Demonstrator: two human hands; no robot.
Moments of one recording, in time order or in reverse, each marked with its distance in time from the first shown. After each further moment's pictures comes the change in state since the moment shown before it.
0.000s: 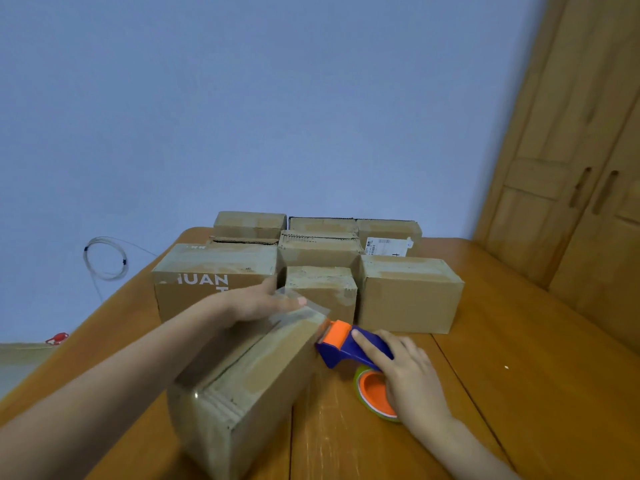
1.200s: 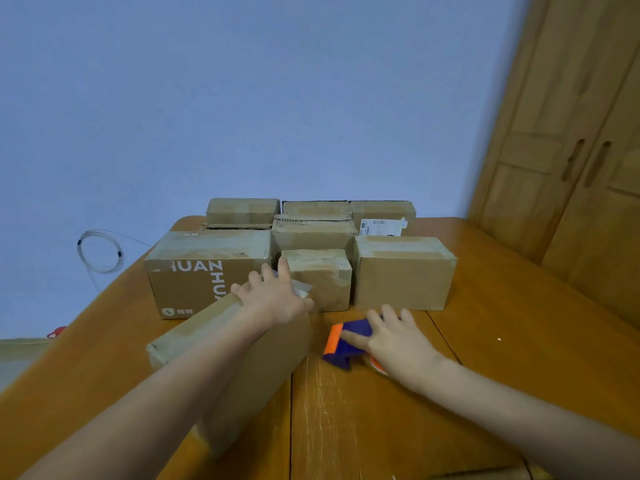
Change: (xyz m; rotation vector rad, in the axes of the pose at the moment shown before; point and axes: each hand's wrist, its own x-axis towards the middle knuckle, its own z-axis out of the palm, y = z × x) left_hand 0.029 0.004 0.053 0.643 0.393 -0.152; right_hand 0.025 -0.010 -0.037 -0.378 -0.423 -0.215
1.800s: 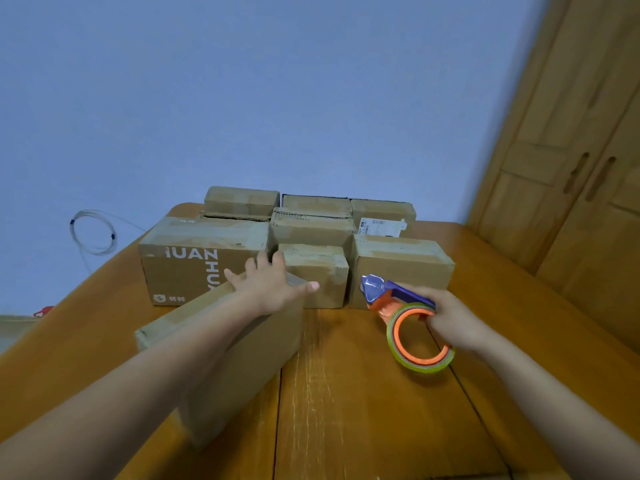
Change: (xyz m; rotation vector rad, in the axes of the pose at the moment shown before) left_hand 0.001 -0.008 -0.006 -0.150 0.015 0.068; right_hand -0.011 0.088 0.011 1.171 0.104 0.309
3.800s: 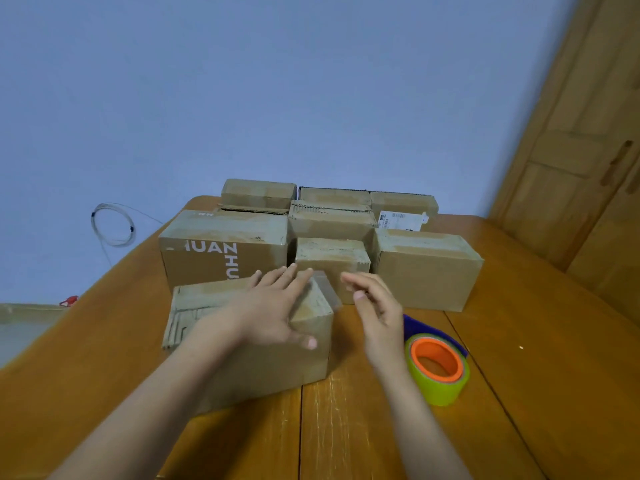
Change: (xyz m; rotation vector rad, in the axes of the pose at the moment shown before) left_hand -0.030 -0.039 -0.006 0.198 -0.252 0.385; right_hand 0.018 -0.063 0.130 0.571 0.470 -0.500
